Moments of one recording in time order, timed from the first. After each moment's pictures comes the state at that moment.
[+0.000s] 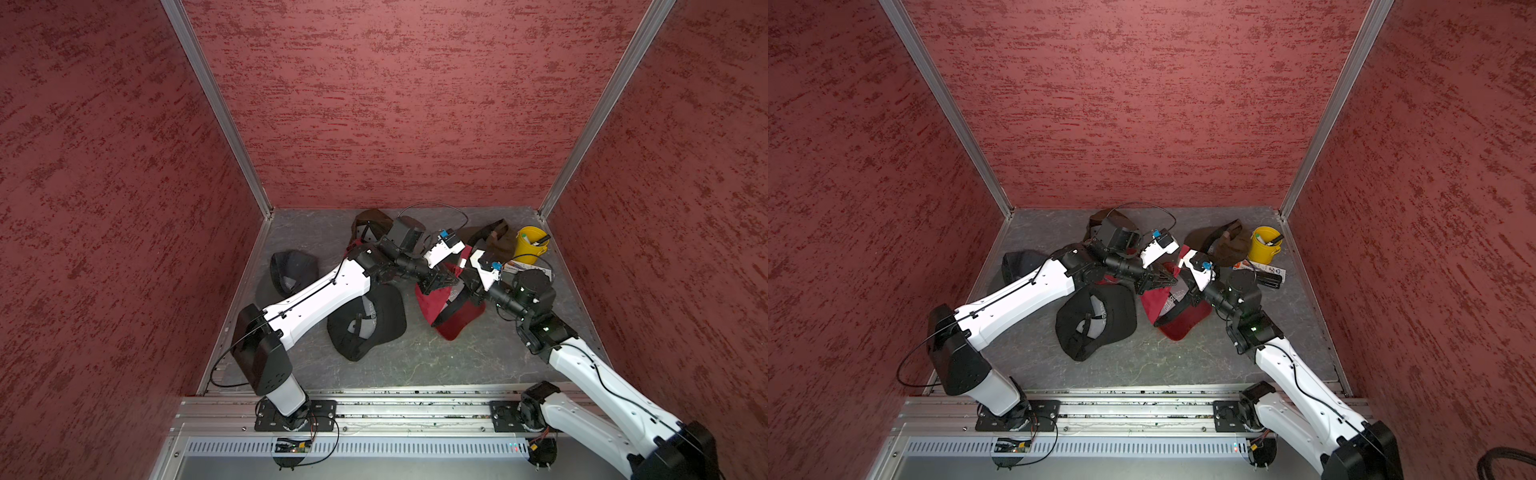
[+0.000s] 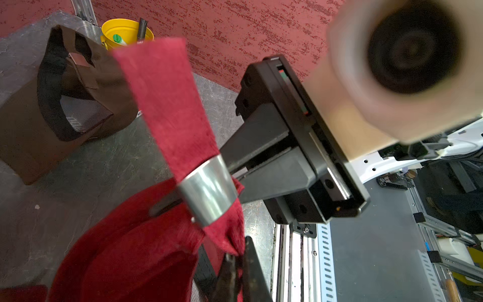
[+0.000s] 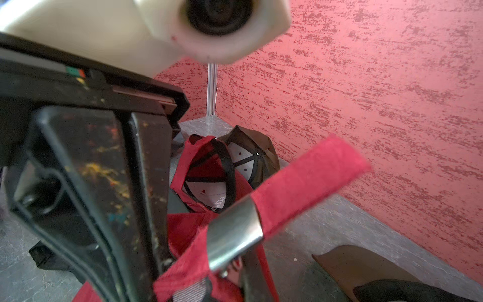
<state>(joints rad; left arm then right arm) -0.79 1.63 1.54 -0.55 0.65 0.04 0.42 0.90 0.60 0.22 -0.39 -0.16</state>
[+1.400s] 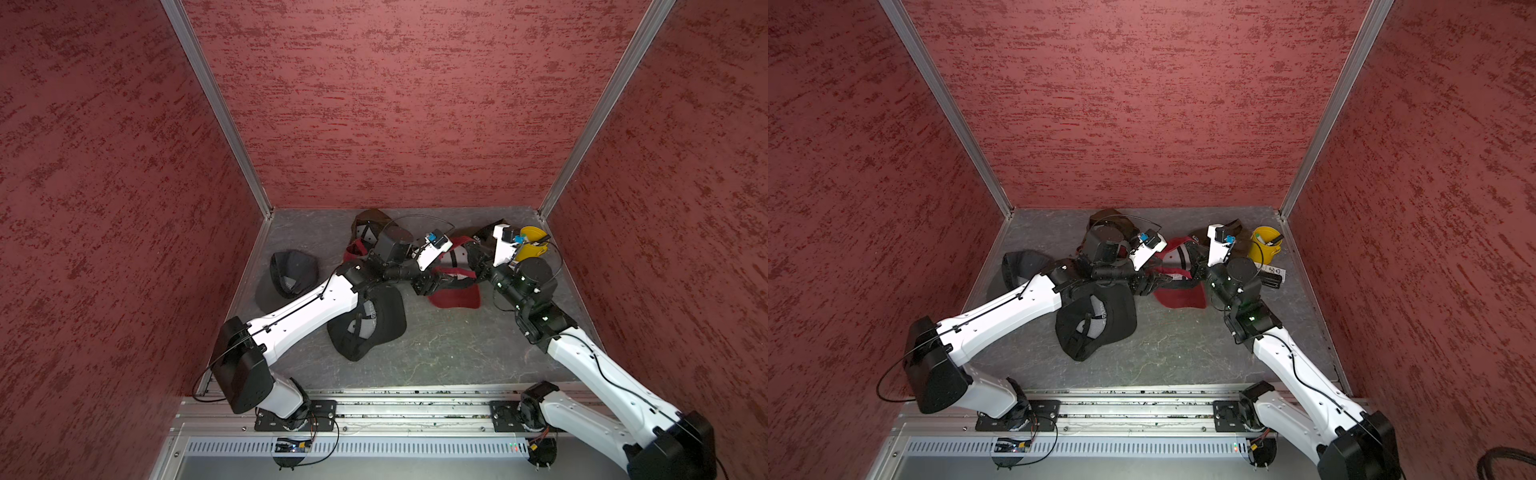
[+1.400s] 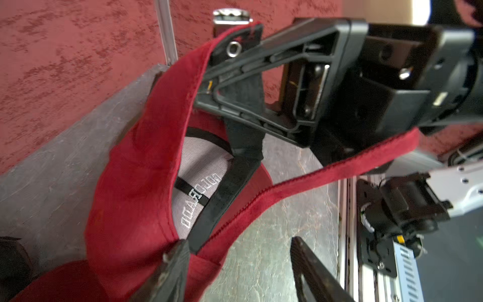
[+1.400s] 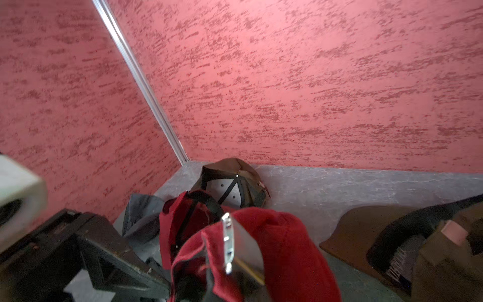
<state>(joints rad) -0.80 1.48 1.29 -0.24 0.35 0.04 0.42 0.97 0.74 0.22 -0.07 0.36</state>
